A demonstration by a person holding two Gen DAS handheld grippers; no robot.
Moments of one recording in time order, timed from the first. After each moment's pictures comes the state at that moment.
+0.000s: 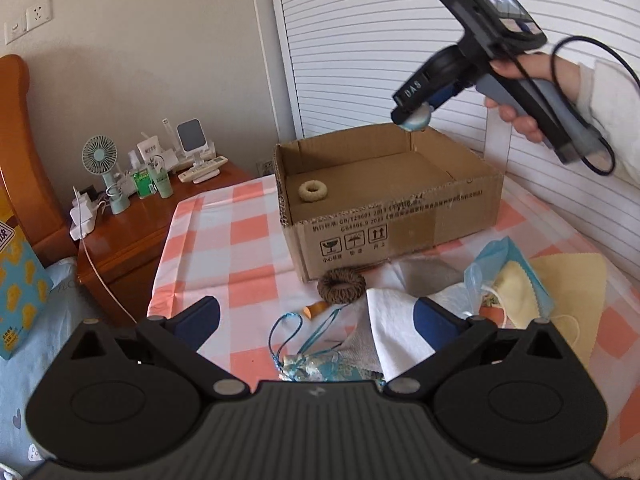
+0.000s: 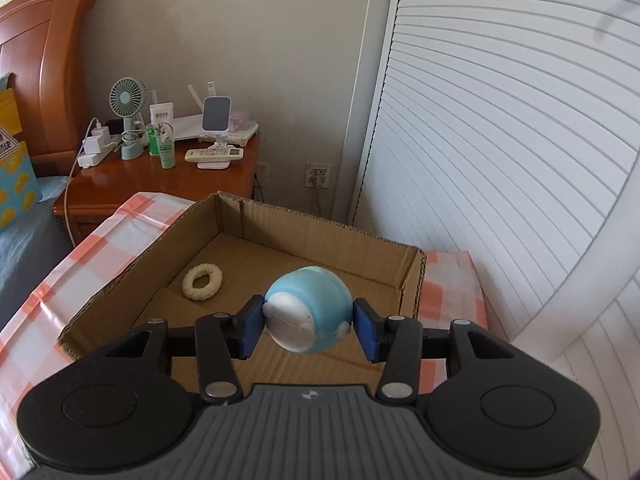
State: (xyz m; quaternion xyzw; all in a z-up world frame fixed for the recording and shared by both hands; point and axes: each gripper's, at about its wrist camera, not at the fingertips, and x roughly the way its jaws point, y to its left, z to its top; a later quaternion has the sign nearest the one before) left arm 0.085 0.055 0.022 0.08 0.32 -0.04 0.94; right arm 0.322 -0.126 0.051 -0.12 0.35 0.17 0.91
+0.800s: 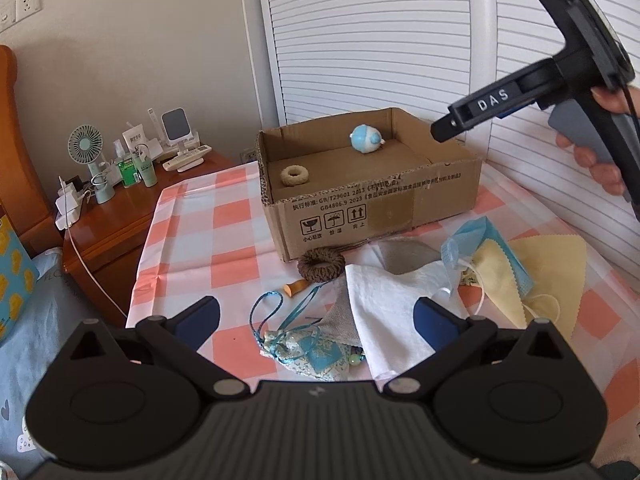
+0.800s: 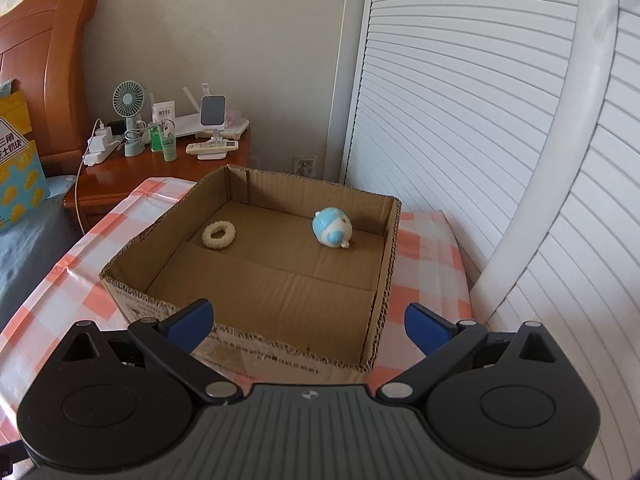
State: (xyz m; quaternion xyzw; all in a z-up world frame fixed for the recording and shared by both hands) left arm 0.068 0.052 0.013 0.08 0.33 -0.07 0.94; right arm 0.234 -0.154 0.054 -0.10 0.34 0.15 0.92
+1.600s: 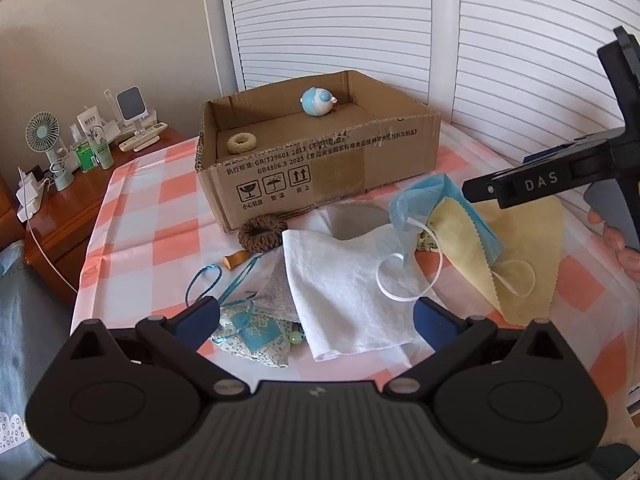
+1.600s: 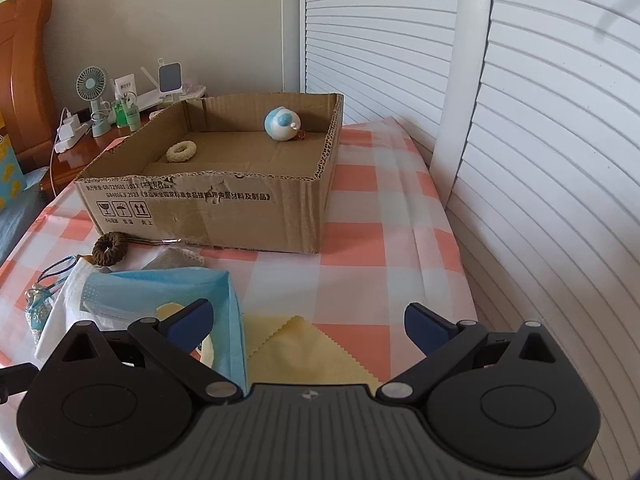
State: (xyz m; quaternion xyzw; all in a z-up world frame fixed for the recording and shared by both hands) left arm 0.079 0.024 -0.016 0.09 0.37 -0.11 0.92; right arm 0.151 -0.210 -0.016 -0.04 0.38 0.09 0.92
